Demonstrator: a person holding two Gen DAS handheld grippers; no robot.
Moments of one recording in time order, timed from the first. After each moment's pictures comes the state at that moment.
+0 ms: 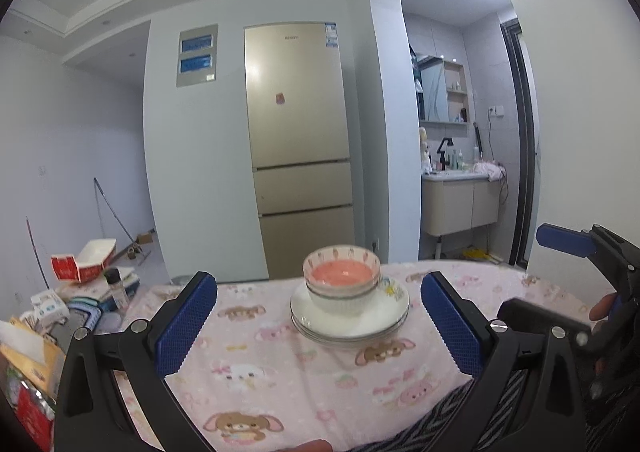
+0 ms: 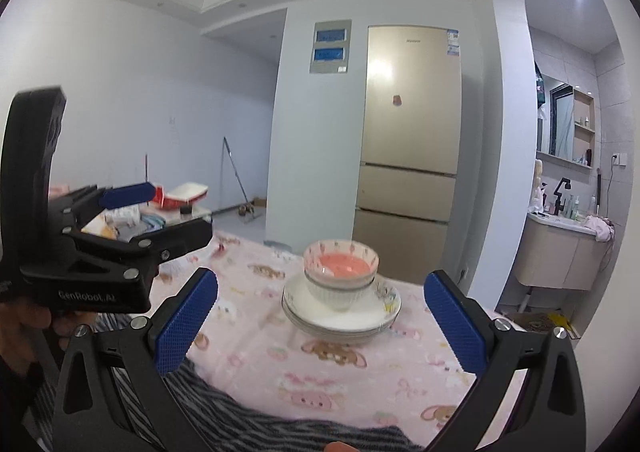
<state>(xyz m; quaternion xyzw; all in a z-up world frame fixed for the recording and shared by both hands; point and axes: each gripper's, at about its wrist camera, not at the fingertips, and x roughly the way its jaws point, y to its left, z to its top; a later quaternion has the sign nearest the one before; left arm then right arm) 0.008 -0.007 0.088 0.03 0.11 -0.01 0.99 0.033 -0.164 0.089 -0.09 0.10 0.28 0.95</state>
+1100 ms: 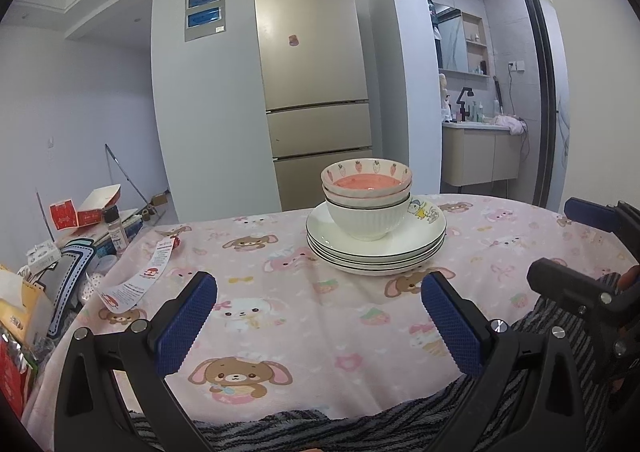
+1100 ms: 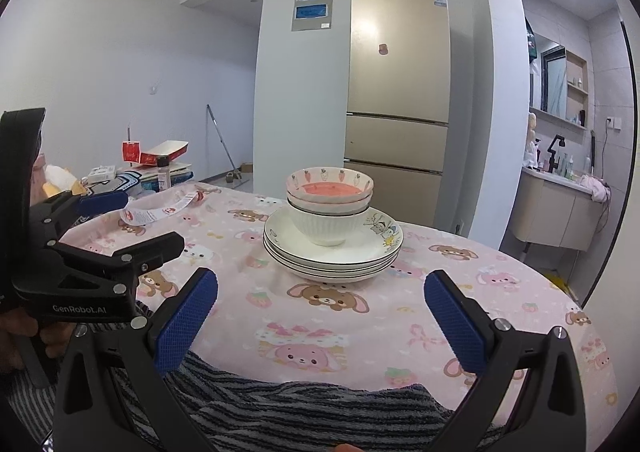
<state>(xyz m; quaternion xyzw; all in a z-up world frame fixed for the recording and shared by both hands) 0.044 0.008 -0.004 0.04 0.19 0.03 0.98 0.062 -0.166 0.023 -0.09 0.17 0.24 0.95</state>
